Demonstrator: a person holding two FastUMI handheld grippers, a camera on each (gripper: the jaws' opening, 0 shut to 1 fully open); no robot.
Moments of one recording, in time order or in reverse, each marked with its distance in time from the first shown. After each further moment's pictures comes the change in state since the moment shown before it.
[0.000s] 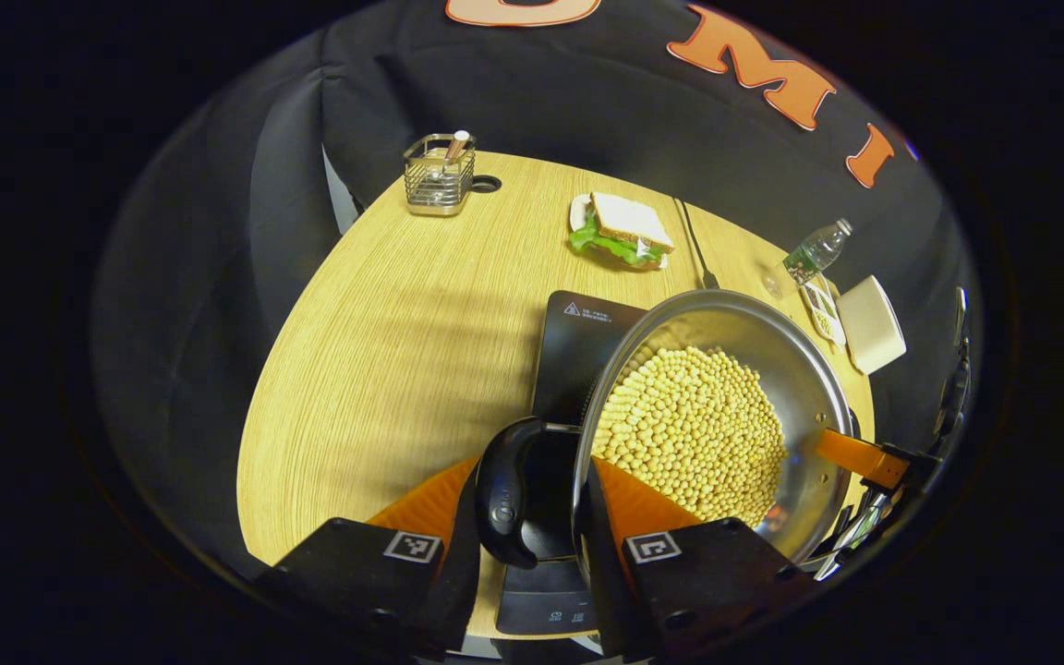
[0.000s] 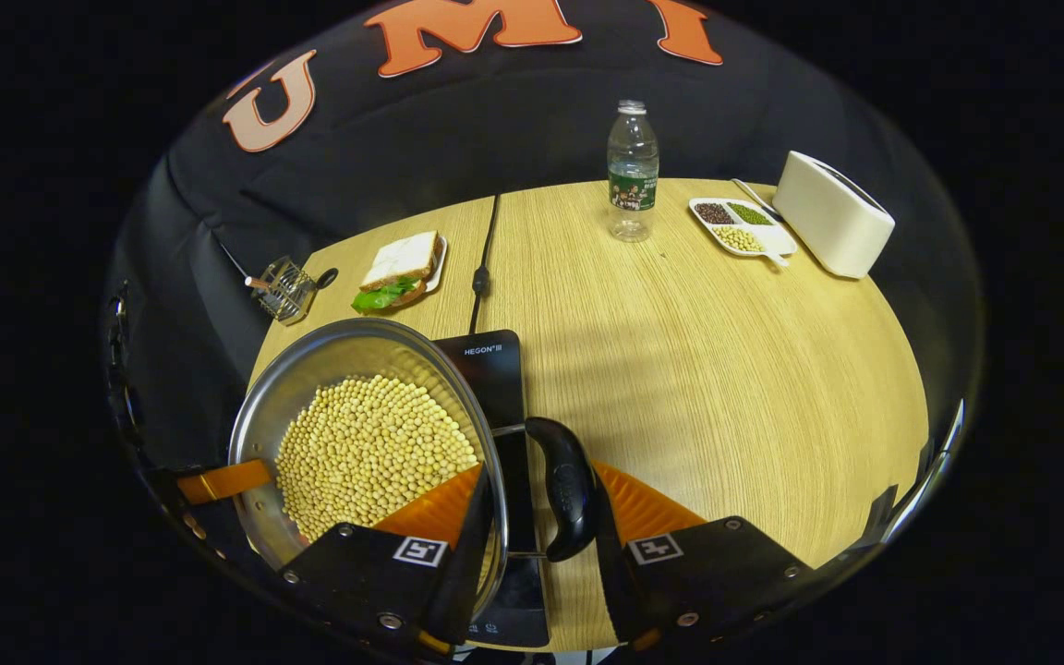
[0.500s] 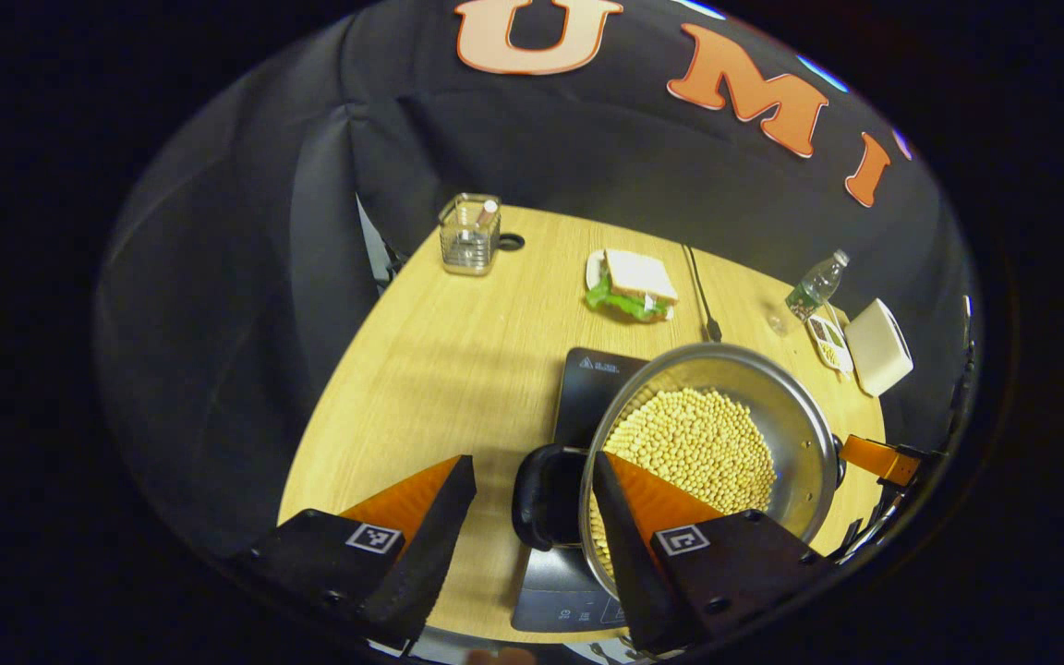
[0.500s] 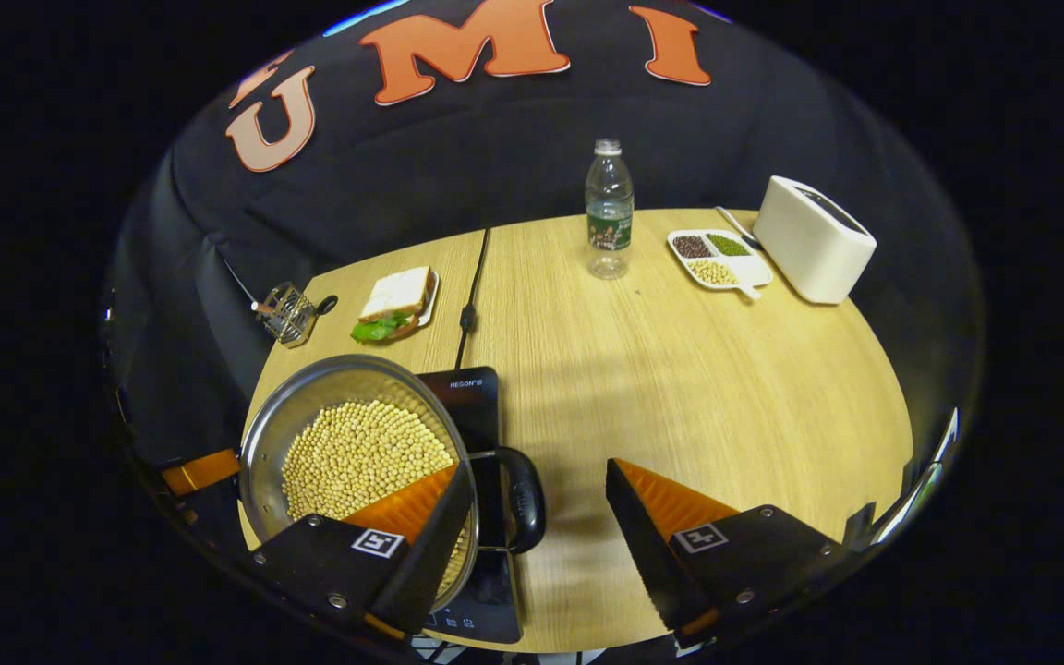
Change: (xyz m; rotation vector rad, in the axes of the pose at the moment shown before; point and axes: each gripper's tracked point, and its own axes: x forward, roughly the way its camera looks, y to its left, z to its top) left arm -0.066 0.011 0.049 0.014 -0.202 0.084; right arm -0.027 -0.028 0.039 -0.031 -0.125 -0.040
